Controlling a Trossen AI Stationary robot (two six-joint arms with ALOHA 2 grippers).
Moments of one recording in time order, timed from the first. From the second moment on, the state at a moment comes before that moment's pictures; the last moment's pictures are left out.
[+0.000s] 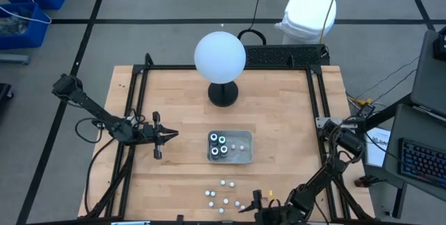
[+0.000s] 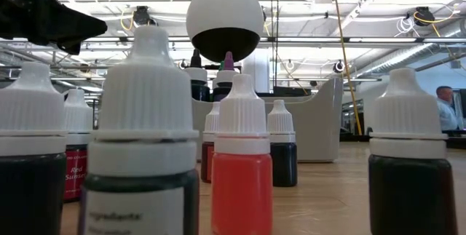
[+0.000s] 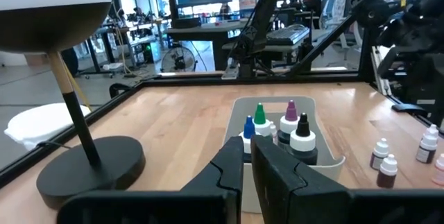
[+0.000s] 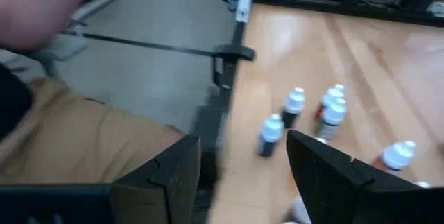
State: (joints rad) left arm -0.62 0.65 0.04 0.60 -0.73 0.02; right arm 0.92 2.05 1.21 0.33 0.71 0.33
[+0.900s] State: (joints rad) left arm -0.62 0.65 0.04 0.60 -0.73 0.02; right arm 0.90 2.05 1.11 0.31 0.71 0.49
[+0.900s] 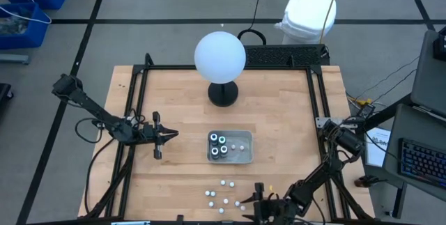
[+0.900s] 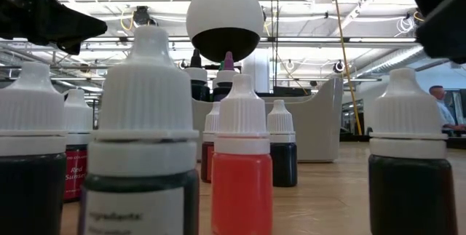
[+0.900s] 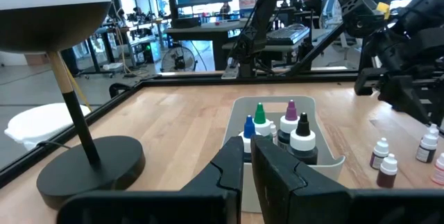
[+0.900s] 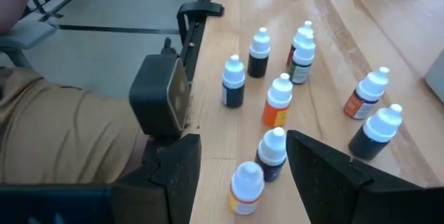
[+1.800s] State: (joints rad) left arm -0.62 0.65 0.04 0.59 -0.73 0.03; right arm 0.88 2.07 1.11 0.25 0.66 0.58
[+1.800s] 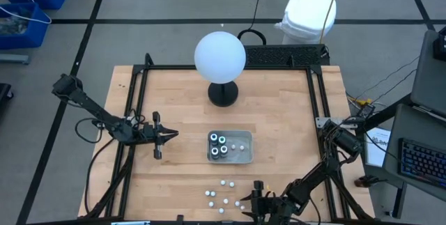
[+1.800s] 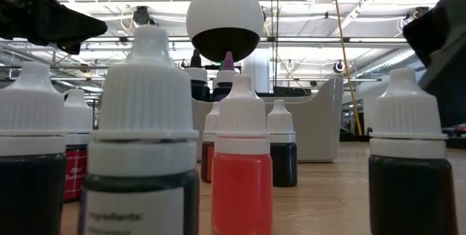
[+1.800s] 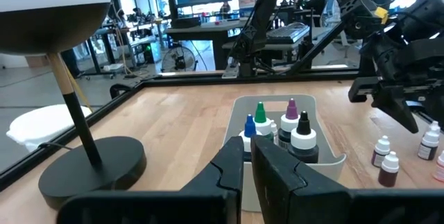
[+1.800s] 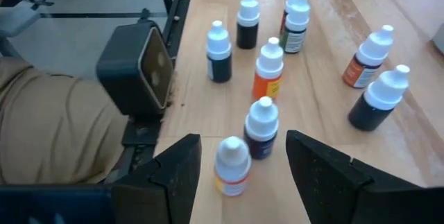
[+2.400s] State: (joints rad) left arm -0.62 0.65 0.04 0.59 -0.73 0.03; right arm 0.88 2.09 1.11 0.27 0.65 0.63
